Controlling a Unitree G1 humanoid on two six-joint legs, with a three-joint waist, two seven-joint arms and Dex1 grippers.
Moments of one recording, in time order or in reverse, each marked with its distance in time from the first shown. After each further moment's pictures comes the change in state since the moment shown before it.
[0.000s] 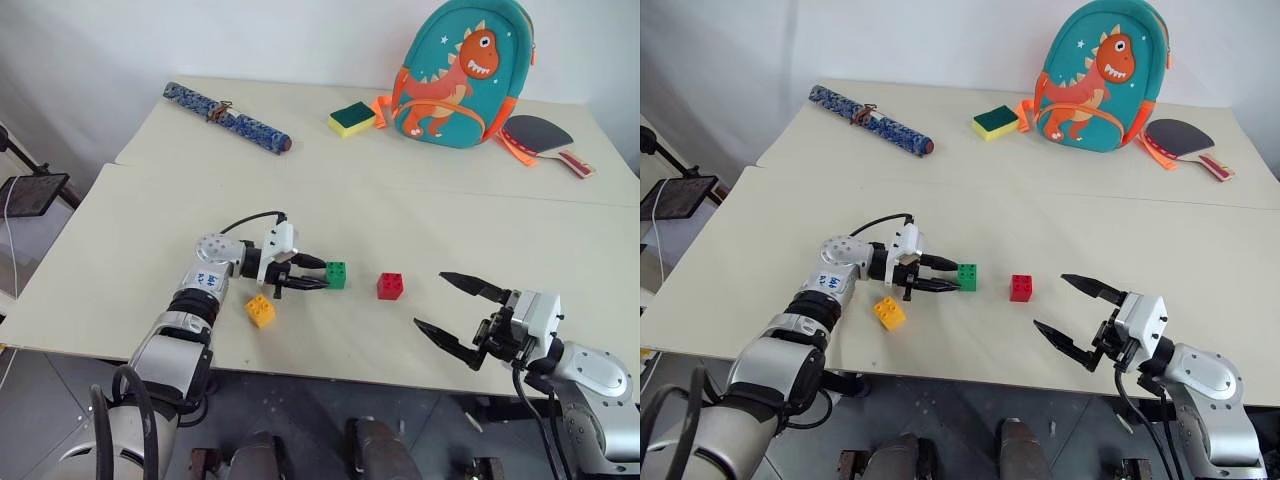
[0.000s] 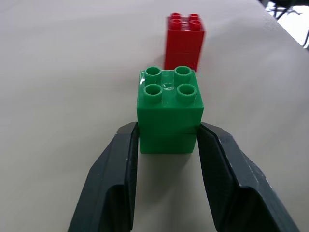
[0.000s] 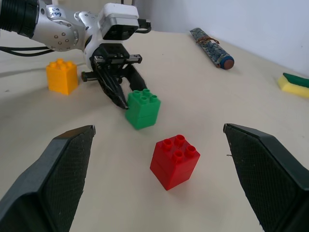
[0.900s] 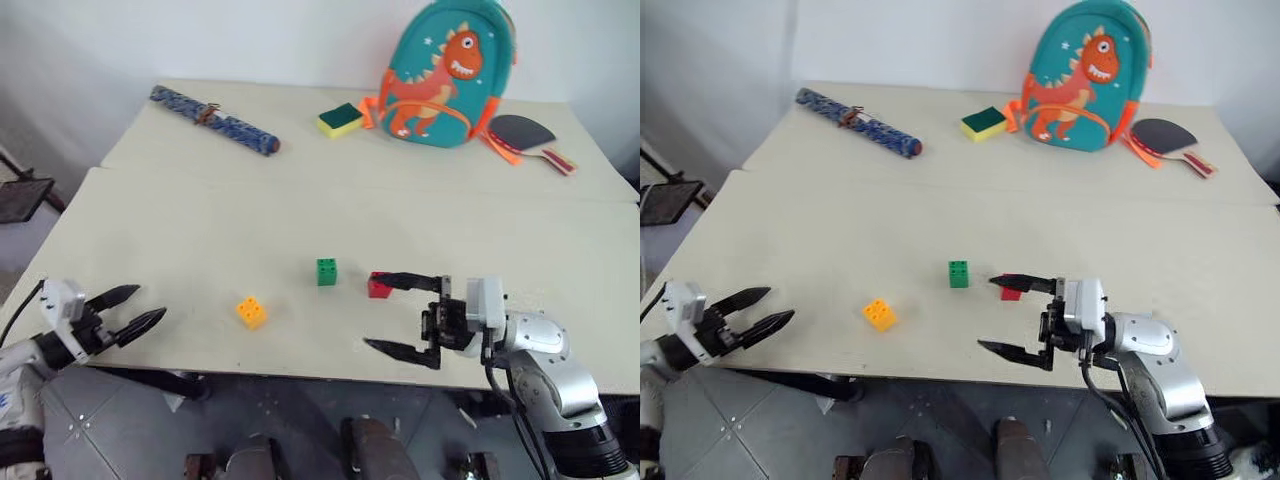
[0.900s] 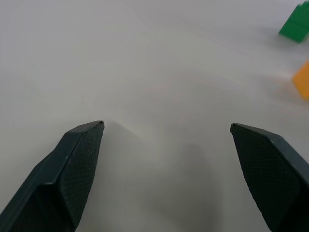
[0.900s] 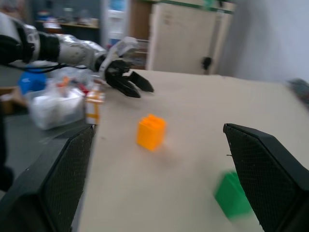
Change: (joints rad) left arm 0.925 0.446 0.631 -0.627 -0.374 0.340 0.174; right arm -0.277 0.024 0.258 -0.032 0.077 0.110 0.209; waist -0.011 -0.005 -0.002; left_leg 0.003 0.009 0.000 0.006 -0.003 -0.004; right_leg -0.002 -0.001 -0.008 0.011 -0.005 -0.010
